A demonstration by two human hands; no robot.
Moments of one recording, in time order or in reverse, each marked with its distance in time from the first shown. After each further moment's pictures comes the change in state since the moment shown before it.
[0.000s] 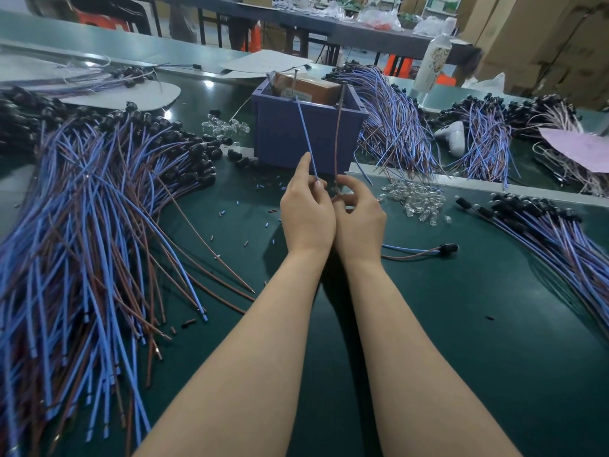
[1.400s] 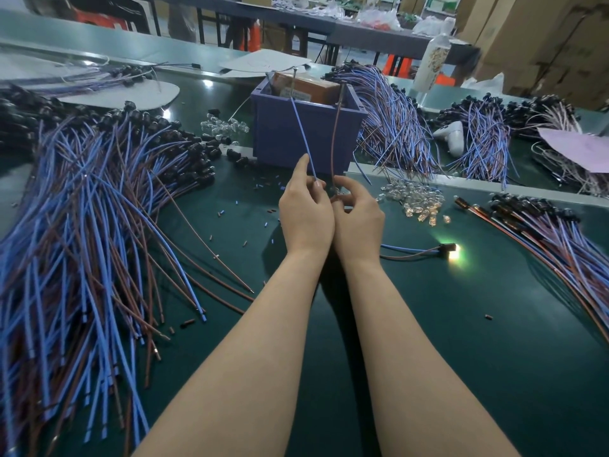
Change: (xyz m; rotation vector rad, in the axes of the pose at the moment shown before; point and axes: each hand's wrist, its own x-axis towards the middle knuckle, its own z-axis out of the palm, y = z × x) left_hand 0.001 0.001 -0.001 -0.012 0.002 -0.003; right_hand 0.001 0.001 0.001 -0.010 0.003 -0.011
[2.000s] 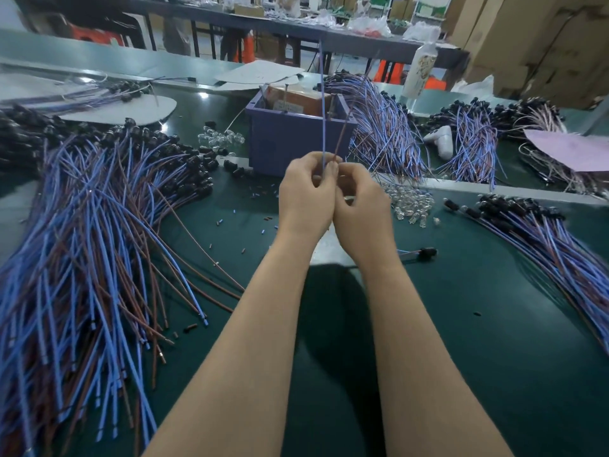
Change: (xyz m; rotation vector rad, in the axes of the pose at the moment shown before) left_hand 0.004 0.047 -0.023 -0.091 -0.220 0.000; right_hand -0.009 -0.036 -0.032 0.053 -0.084 -0.215
